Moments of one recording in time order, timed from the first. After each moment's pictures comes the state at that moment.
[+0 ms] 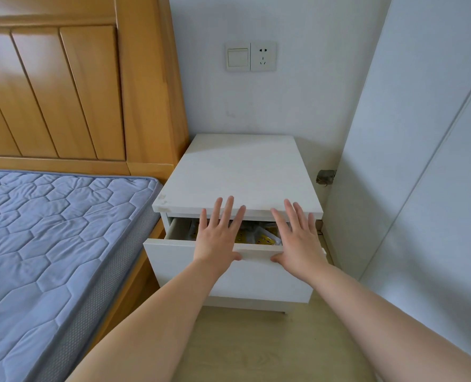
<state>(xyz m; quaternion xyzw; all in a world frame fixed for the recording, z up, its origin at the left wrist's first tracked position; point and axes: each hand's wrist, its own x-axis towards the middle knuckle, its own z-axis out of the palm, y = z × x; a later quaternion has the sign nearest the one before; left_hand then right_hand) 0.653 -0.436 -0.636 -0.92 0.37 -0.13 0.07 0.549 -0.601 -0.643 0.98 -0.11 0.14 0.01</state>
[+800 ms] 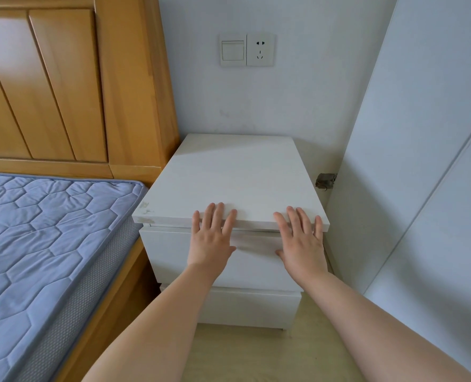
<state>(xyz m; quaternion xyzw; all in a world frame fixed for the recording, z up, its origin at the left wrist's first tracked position) 0.702 -0.465 -0.672 -0.92 0.35 -0.20 0.00 0.596 -0.641 -0.685 0.96 -0.15 0.22 0.10</state>
